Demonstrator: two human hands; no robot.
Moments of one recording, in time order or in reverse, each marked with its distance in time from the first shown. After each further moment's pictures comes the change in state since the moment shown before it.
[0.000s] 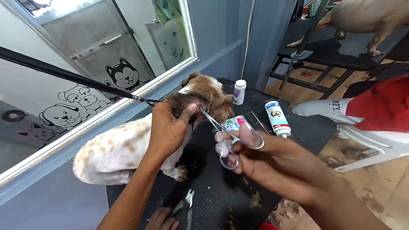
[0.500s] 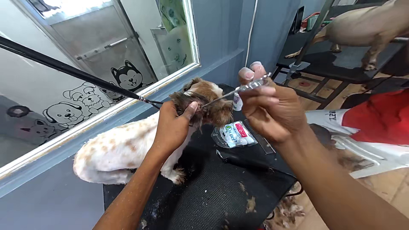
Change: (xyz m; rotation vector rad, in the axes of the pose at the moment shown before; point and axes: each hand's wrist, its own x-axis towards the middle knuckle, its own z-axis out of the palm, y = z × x) left_hand 0.008 0.005 0.007 -0.135 0.009 -0.127; right_hand 0.058 -0.060 -0.020 0.083 -0.155 -0.533
